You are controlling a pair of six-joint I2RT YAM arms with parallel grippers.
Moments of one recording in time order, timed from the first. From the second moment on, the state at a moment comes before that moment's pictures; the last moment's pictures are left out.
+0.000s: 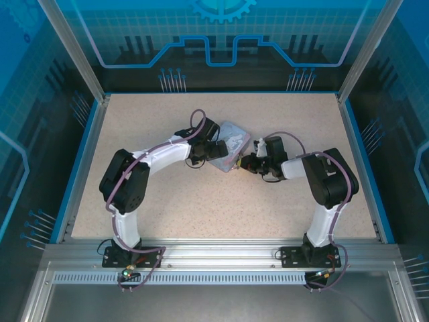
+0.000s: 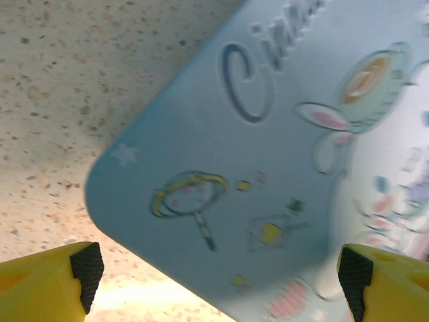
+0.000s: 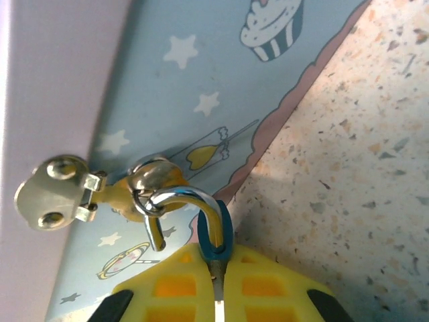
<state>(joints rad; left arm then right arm) -0.56 1.91 1.39 -0.56 -0.02 -0.81 0.30 1.87 0.78 0.31 -0.58 0.68</state>
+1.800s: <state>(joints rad) -0.61 1.97 1.43 -0.48 -0.11 -0.79 0.09 1.89 0.98 -0.08 -0.55 0.86</state>
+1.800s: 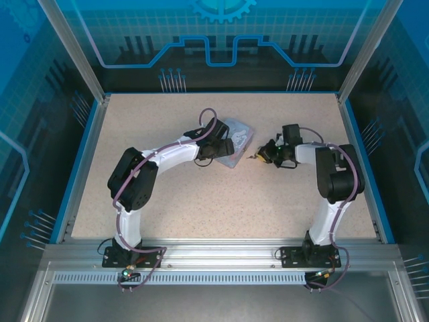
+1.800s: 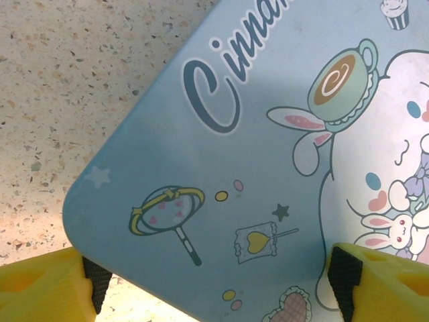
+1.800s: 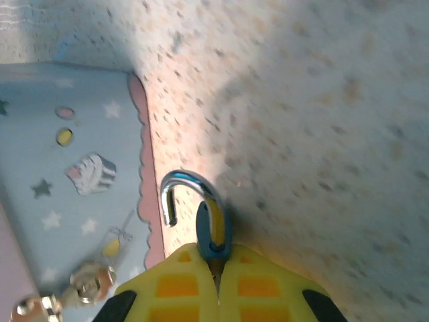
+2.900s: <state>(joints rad) -0.30 1.01 0.55 -0.07 -0.48 -0.33 -0.02 1.11 0.61 -0.24 0.18 0.42</state>
